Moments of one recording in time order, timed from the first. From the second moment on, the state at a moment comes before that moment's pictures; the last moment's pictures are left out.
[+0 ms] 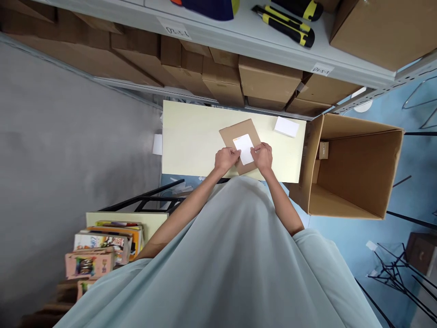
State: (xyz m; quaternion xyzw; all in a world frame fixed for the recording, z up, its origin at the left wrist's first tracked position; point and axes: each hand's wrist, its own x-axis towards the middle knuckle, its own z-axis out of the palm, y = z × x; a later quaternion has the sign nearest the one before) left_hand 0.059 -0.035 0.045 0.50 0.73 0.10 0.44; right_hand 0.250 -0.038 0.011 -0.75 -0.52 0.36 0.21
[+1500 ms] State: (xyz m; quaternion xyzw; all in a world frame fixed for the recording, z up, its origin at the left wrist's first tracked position) left_hand 0.023 -0.031 0.030 0.83 0.49 0.02 0.26; right_hand 0.242 -0.096 0.020 -0.58 -0.79 0.22 0.01
